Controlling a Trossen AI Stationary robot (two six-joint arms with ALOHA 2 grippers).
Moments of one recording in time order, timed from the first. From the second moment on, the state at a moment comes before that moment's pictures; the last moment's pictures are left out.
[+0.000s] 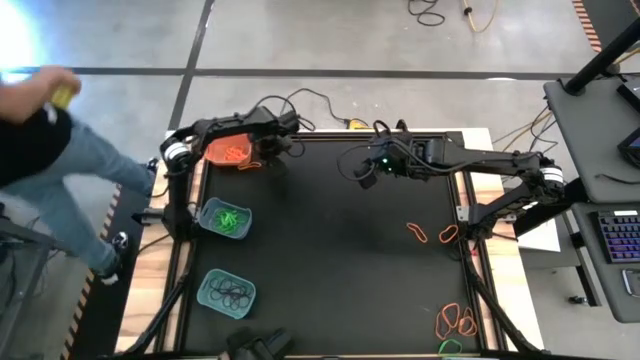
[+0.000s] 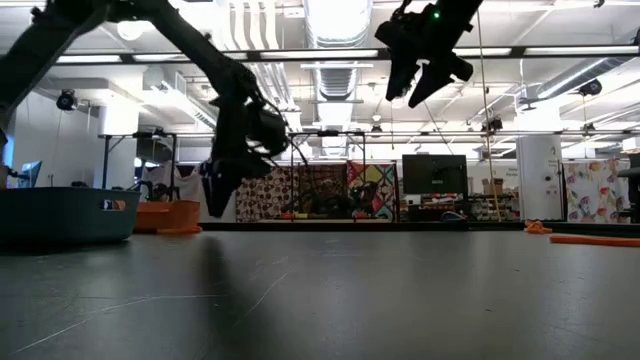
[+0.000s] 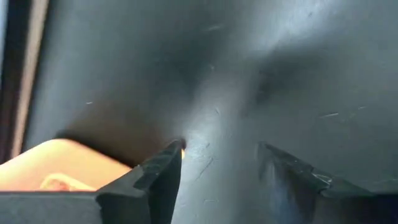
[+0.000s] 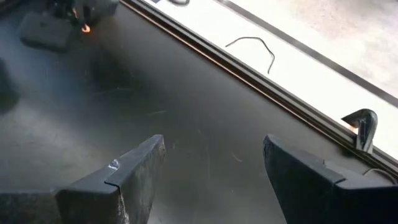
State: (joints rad) left arm 0.71 2.00 1.46 -1.11 -0.12 0.15; right arm -0.22 1.42 1.28 -0.76 0.45 0.50
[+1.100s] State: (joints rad) left arm 0.78 2.12 1.53 -1.14 -0.21 0.29; right arm -0.23 1.42 1.28 -0.75 0.44 0.50
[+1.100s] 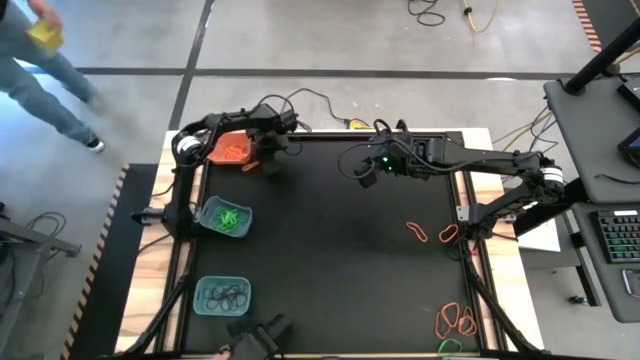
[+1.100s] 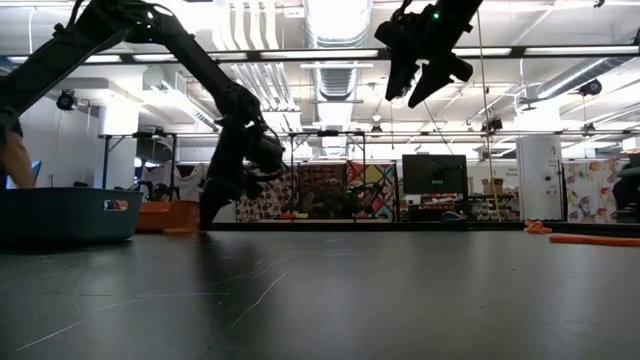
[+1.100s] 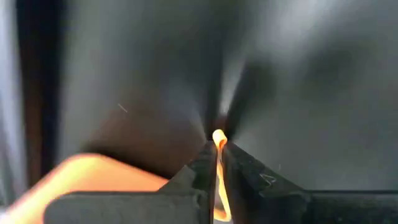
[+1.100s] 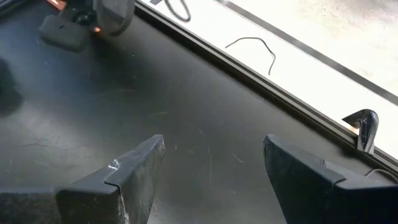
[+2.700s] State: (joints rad) left arm 0.97 1.52 0.85 -0.45 -0.51 -0.23; right arm -0.23 1.42 1.28 -0.75 0.44 0.57
